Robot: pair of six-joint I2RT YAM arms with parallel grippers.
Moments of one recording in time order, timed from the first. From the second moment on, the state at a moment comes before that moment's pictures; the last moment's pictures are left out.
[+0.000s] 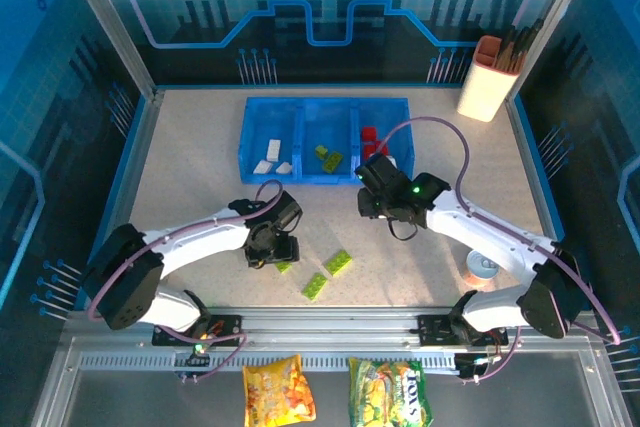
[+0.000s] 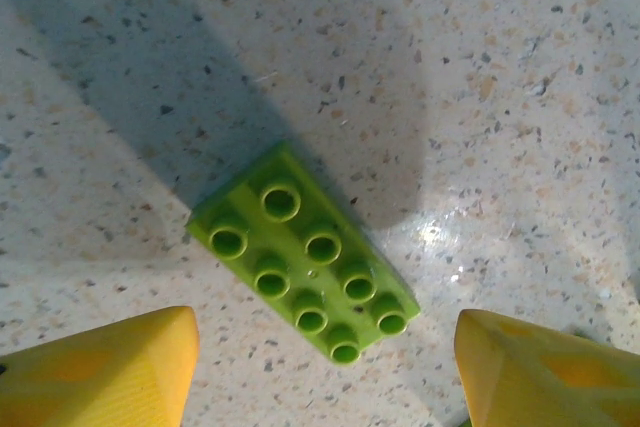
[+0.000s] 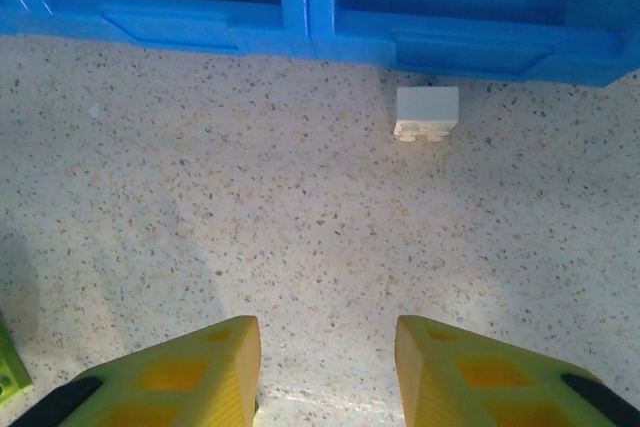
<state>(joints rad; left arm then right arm) -0.72 1.43 0.79 -0.78 0.05 -0.90 0.76 1.33 1.08 -0.82 0.25 0.63</state>
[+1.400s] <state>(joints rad) -0.79 1.58 0.85 -0.79 0.03 -0.85 0.73 1.29 1.05 -0.84 0.26 0.62</state>
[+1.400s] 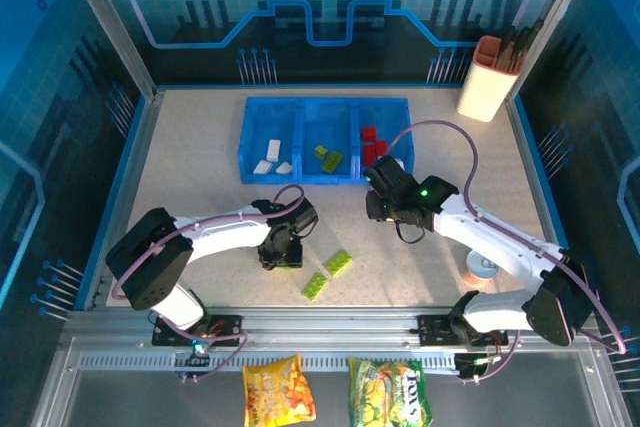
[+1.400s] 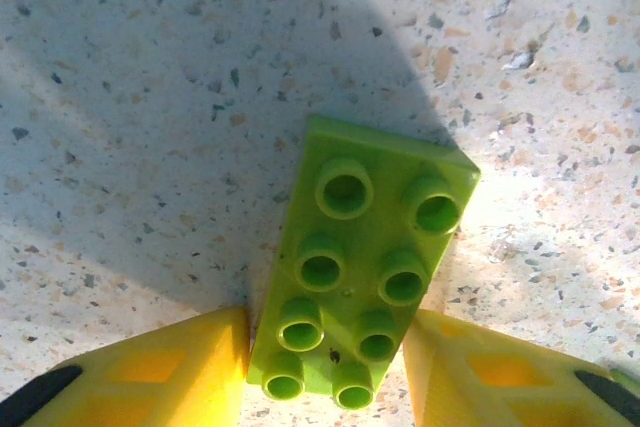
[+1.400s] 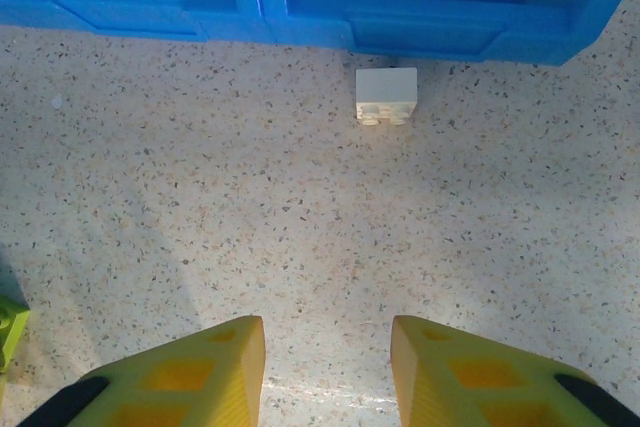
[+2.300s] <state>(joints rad) -0.71 1.73 1.28 -0.82 0.00 -0.68 0.71 1.11 0.95 -0.93 0.32 0.65</state>
